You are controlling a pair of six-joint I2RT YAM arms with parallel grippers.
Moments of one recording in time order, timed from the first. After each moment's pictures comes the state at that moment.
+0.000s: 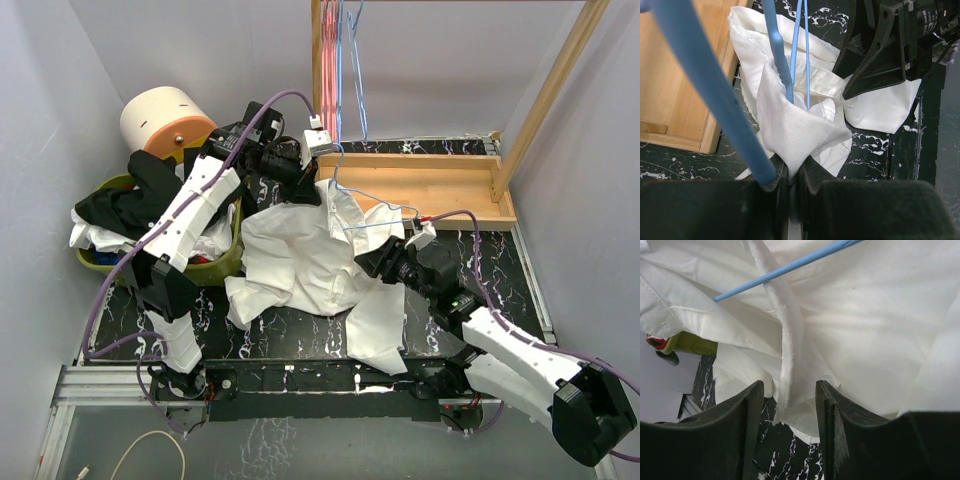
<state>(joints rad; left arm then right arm) -0.49 1.83 2.00 -1.09 0.81 0.56 0.56 0.87 0.38 0.22 -0.09 0.79</state>
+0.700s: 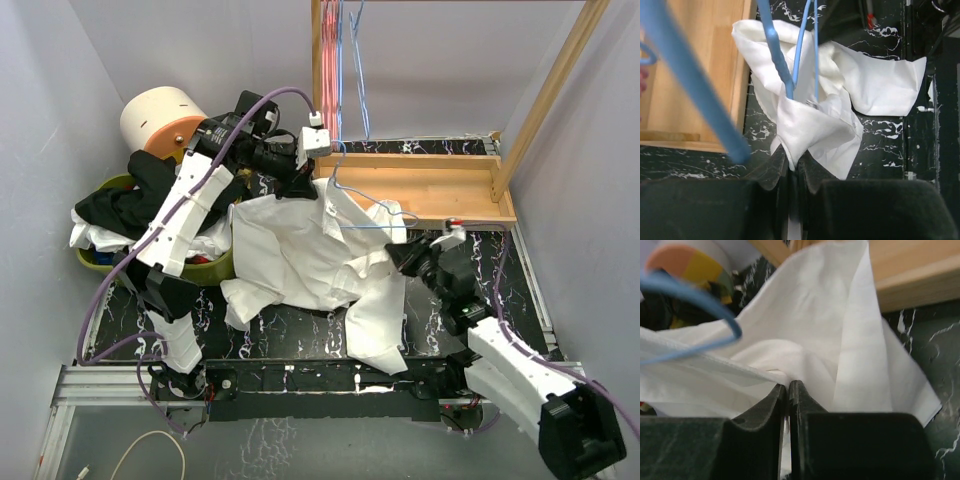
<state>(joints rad) -0.49 1.83 2.14 -1.23 0.78 0.69 0.46 0.81 0.28 0.30 0.03 0.74</state>
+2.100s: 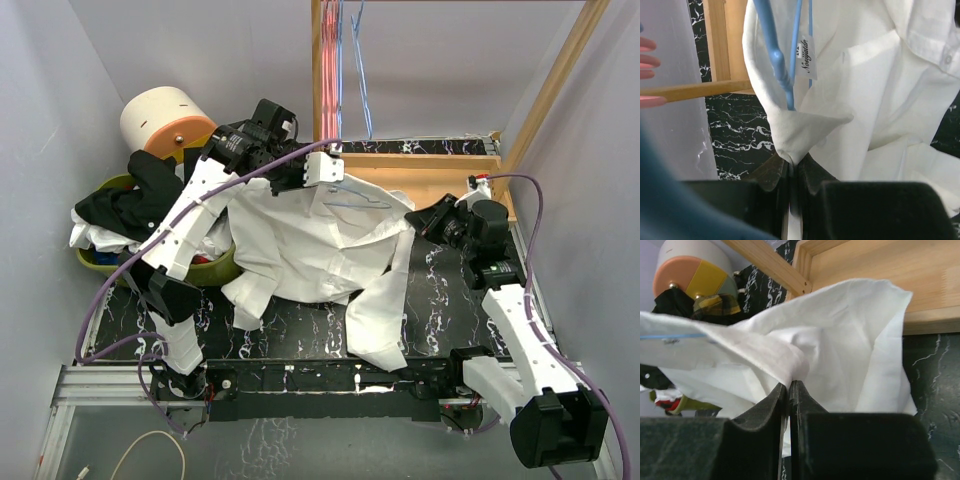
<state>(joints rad) -0.58 1.82 2.16 -1.27 0.32 1.09 0.08 0.90 0.71 -0.10 -0.31 0.65</state>
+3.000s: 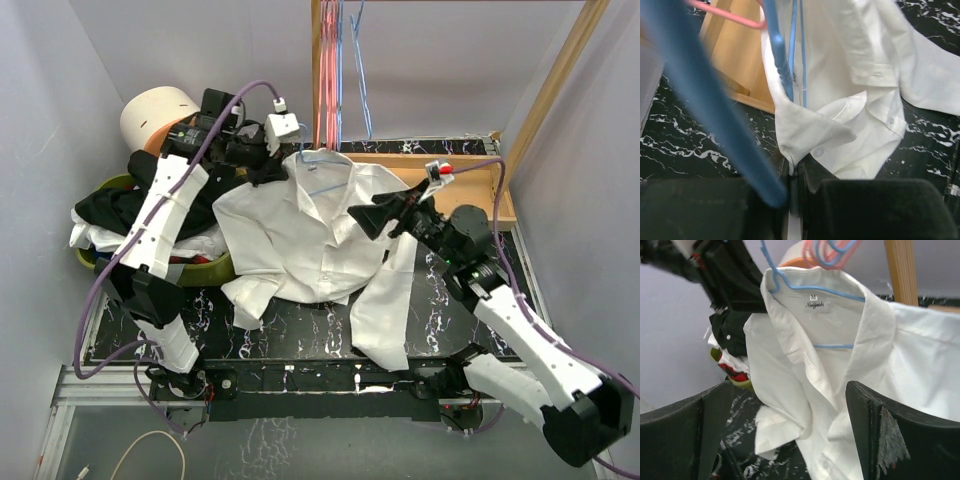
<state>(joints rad) -0.40 1.76 2.03 -1.06 0.63 0.66 0.46 0.96 0.79 0.24 -0.29 0.62</state>
